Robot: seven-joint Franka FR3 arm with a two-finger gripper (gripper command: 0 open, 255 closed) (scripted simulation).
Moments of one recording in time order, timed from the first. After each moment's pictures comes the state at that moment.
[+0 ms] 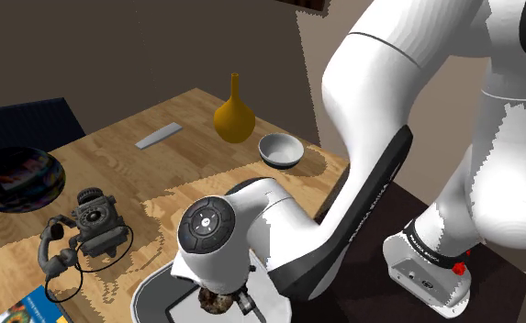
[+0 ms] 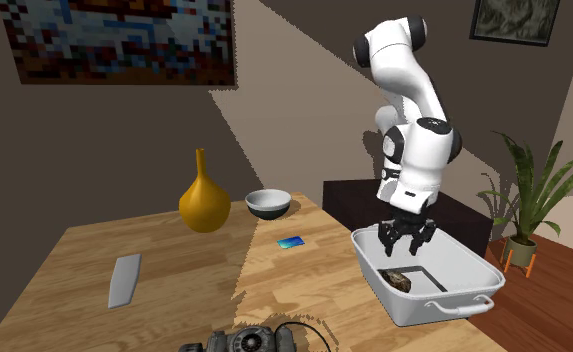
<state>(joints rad) 0.38 0.45 0.74 -2.25 -0.56 2.39 -0.01</state>
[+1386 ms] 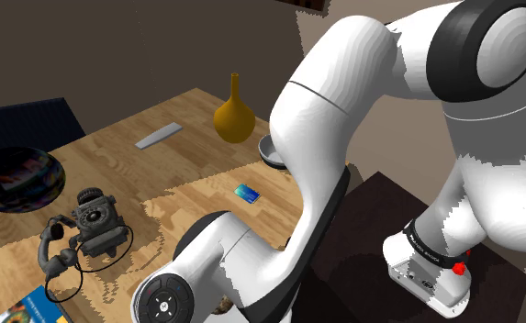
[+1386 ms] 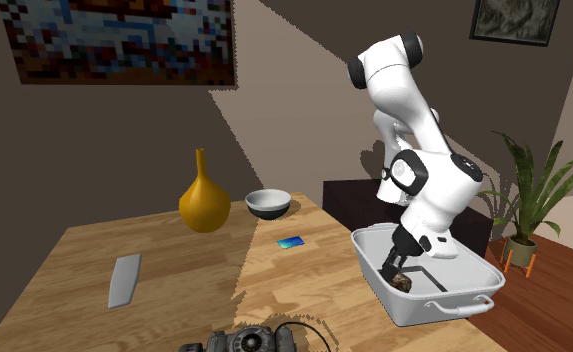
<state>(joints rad) 0.55 0.72 0.65 -1.98 -0.96 2.13 -0.62</state>
